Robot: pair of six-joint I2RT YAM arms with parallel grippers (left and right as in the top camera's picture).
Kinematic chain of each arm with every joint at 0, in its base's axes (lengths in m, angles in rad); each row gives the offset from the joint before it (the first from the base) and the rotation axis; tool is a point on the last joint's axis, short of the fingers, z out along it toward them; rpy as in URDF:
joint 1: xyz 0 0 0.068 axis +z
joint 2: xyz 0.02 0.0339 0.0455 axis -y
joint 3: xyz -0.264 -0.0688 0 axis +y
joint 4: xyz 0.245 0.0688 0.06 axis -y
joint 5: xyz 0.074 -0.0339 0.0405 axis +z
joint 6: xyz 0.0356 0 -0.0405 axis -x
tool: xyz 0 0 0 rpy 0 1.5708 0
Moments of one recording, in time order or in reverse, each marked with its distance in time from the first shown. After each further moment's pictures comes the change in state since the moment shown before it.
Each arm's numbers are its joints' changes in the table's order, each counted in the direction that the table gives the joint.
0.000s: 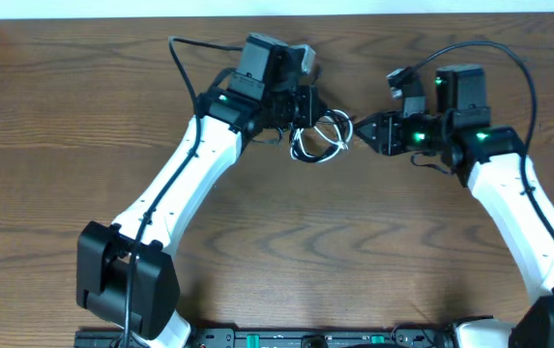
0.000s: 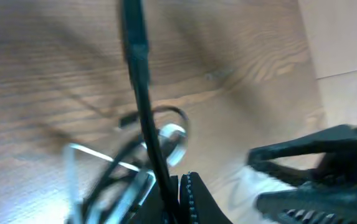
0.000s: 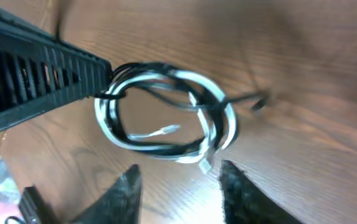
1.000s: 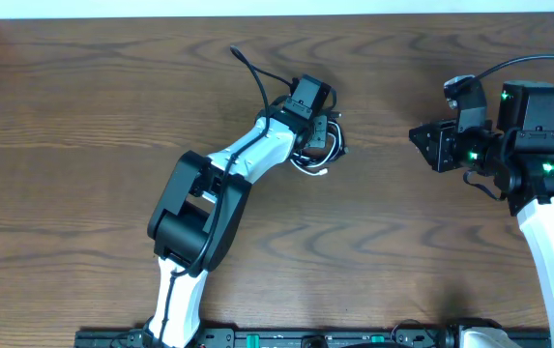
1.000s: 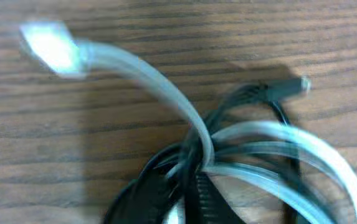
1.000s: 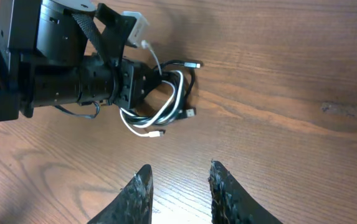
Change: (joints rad) left arm -0.106 -0.398 0.008 0.181 0.539 -0.032; right arm -0.180 0.237 0.000 -0.240 -0.131 0.202
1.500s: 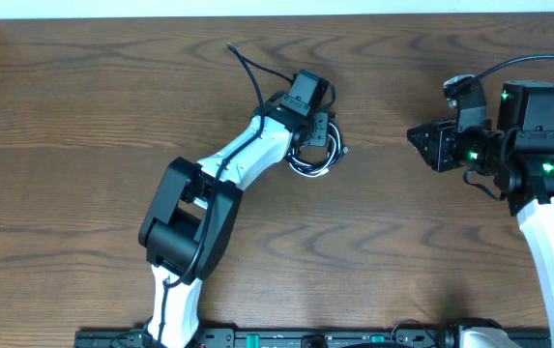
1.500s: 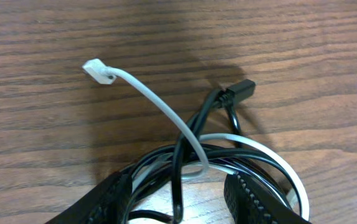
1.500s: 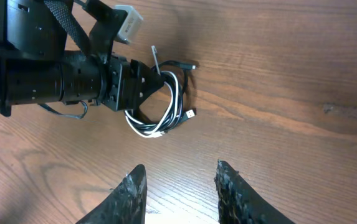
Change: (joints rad) left arm 0.004 0.060 0.003 -0.038 -0.047 -0.021; right arm 0.000 0.000 0.000 0.004 0.003 0.000
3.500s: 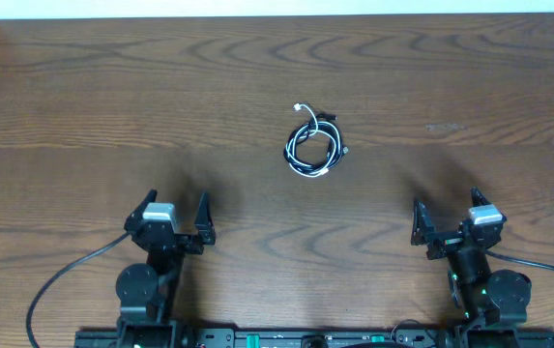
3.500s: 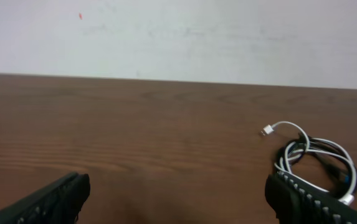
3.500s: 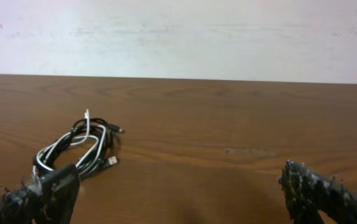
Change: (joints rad) left arm 0.508 1.980 1.422 0.377 -0.084 -0.299; right arm 0.017 1.255 1.131 0.677 -0.331 -0.076
